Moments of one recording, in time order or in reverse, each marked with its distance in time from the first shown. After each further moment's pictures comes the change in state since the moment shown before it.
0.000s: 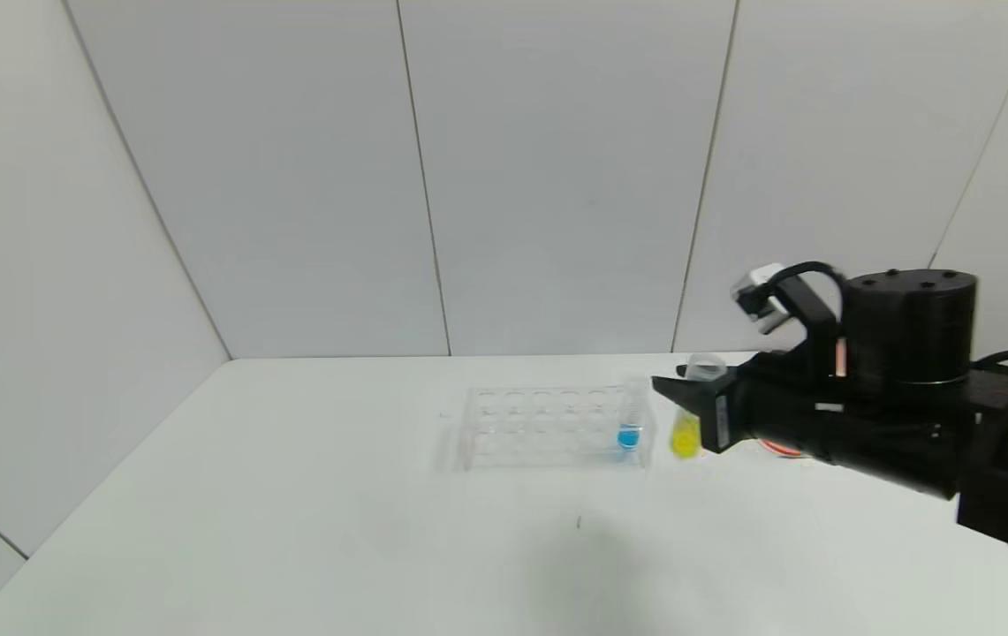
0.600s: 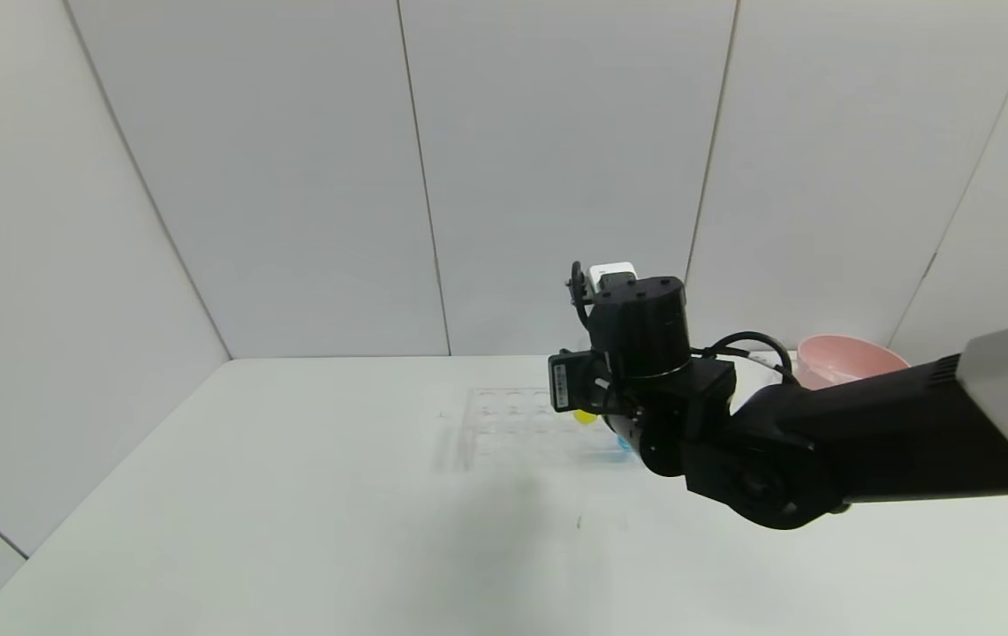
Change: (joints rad) left arm 0.000 0.000 0.000 0.000 0.000 0.000; right arm 0.251 0.376 -0.482 0.109 -0.593 0.150
